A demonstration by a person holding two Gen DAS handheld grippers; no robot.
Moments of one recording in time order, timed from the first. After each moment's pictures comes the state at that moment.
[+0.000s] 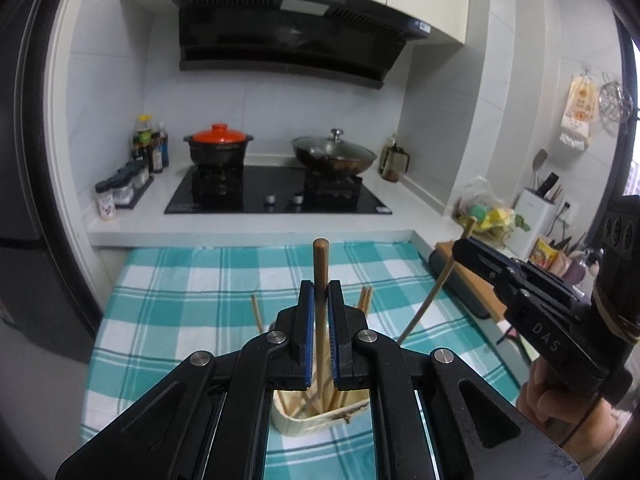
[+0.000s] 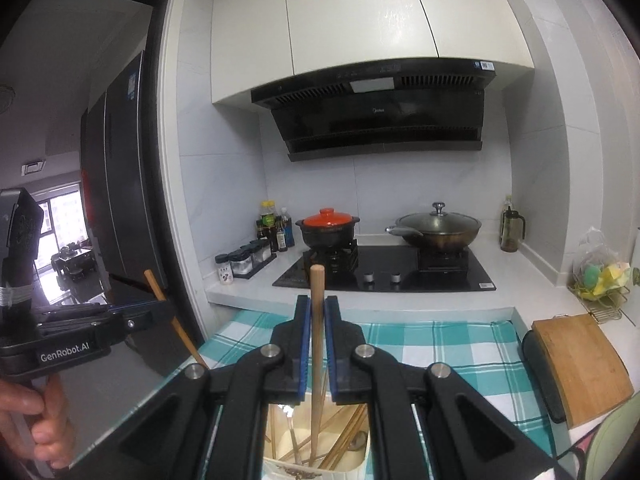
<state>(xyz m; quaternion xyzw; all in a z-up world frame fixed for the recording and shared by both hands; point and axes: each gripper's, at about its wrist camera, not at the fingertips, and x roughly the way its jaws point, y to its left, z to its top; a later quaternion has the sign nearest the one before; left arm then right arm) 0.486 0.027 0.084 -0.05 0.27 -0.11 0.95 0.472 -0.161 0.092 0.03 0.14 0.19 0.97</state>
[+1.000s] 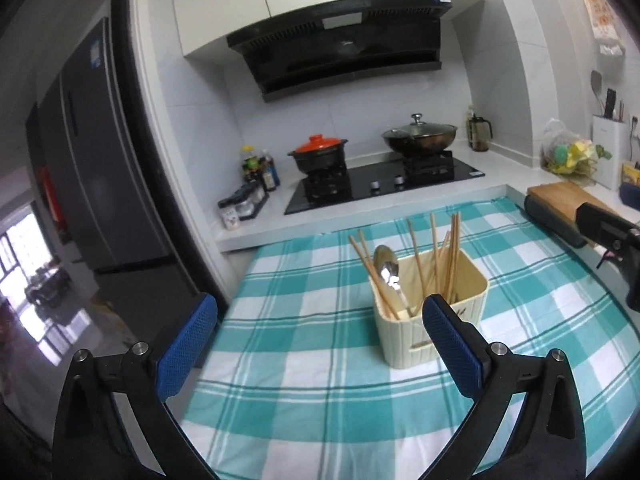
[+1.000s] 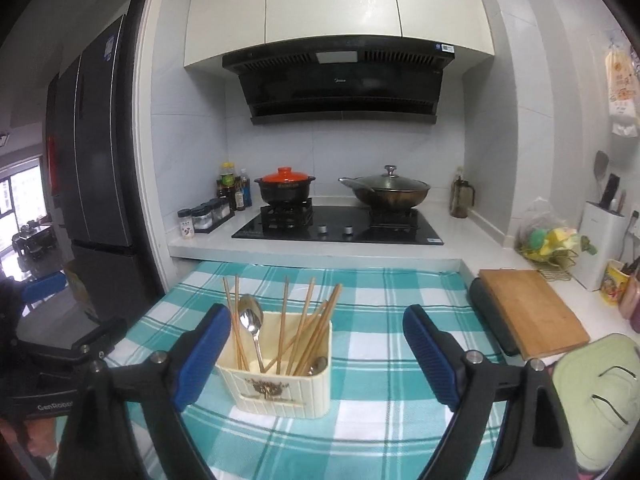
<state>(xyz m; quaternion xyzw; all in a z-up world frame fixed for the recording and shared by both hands) 0.330 -0.002 0.038 0.11 0.22 0.12 0.96 0.372 -0.181 0.042 -0.01 0.18 0.10 0.98</state>
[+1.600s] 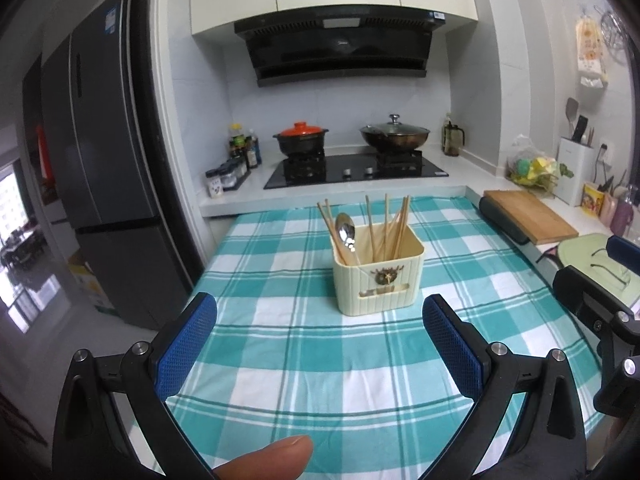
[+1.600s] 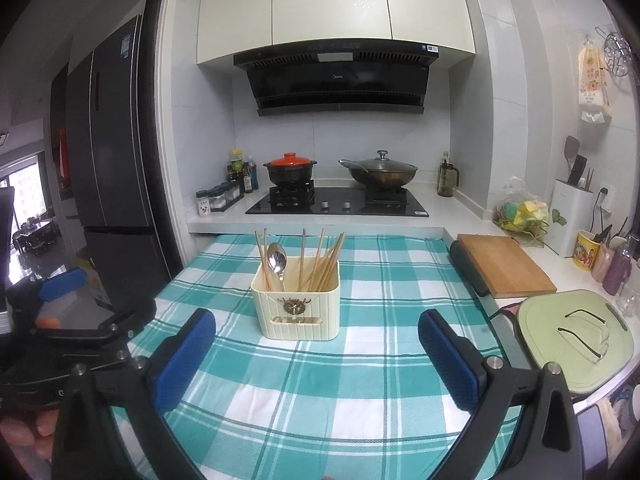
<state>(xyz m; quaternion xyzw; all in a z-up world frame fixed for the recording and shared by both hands) 0.230 -0.015 0.051 0.03 0.24 0.06 0.97 0.235 -0.191 0.050 0.00 0.21 0.10 0.97</state>
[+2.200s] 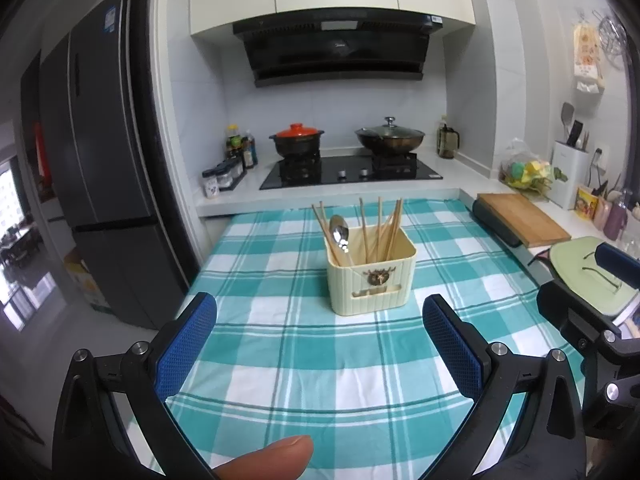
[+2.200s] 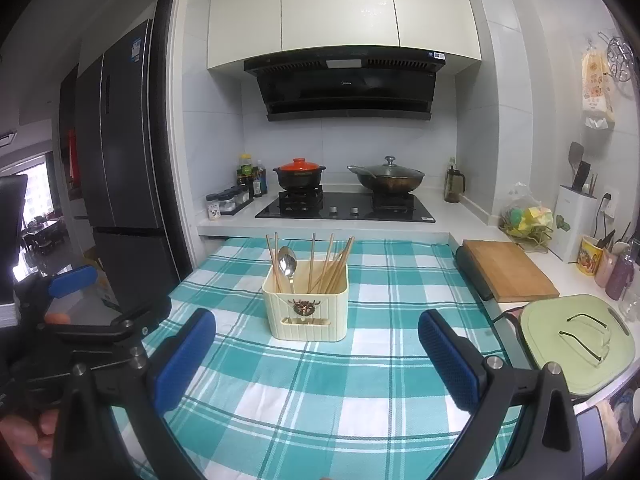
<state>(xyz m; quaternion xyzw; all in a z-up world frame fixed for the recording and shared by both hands) 0.222 -0.017 0.057 0.03 0.24 0.05 0.97 0.221 -0.186 0.053 -0.01 0.20 0.11 0.97</state>
